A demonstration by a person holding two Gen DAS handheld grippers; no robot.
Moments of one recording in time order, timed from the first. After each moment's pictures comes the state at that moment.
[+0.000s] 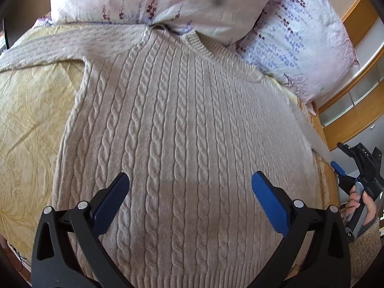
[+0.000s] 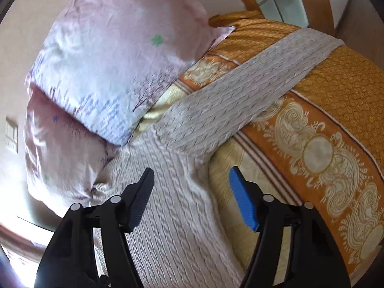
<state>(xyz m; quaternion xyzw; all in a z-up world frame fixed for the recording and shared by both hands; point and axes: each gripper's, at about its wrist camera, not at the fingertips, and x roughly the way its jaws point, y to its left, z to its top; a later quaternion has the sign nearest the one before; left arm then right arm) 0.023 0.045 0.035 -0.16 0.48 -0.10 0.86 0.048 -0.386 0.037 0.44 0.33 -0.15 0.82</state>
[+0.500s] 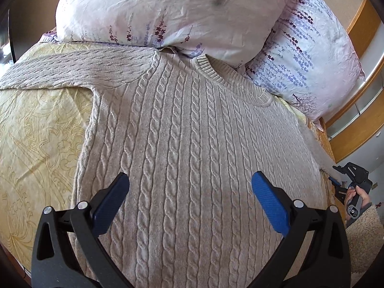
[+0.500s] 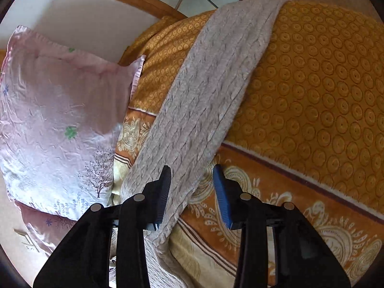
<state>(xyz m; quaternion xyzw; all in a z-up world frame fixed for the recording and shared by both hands) 0.047 0.058 0.036 -0.16 0.46 -0.08 0.87 0.042 -0.495 -0.022 0.58 0.28 -0.25 0.72</state>
